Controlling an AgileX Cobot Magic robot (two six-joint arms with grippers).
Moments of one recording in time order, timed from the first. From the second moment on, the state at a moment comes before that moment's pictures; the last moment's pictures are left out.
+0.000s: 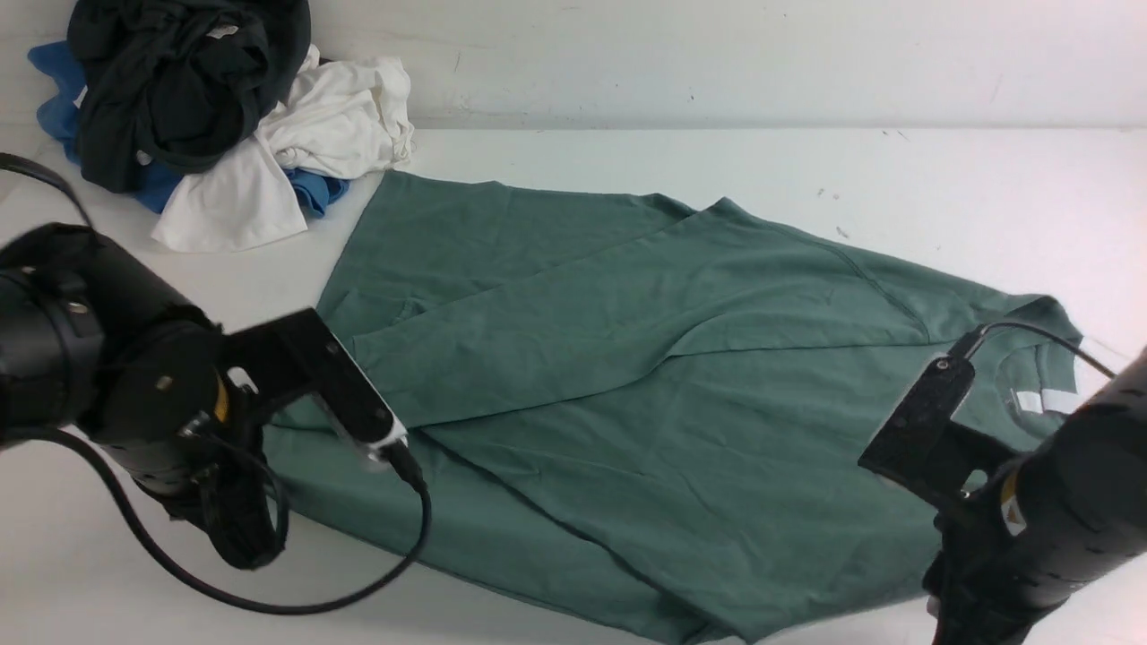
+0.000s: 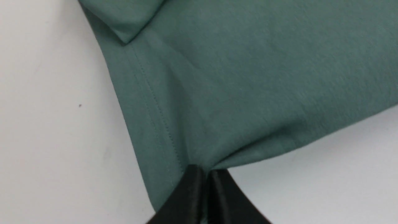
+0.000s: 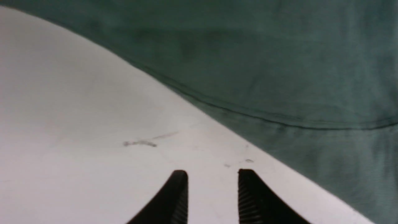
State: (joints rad) right arm 0.49 1.49 -0.76 -0.23 0.84 -0.22; left arm -0.33 1.43 -0.87 0.30 0.80 0.25
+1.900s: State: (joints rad) right arm 0.28 1.57 -0.79 -0.09 0.81 -0.70; left arm -0.25 1.48 -1.24 0.10 1.10 0.20
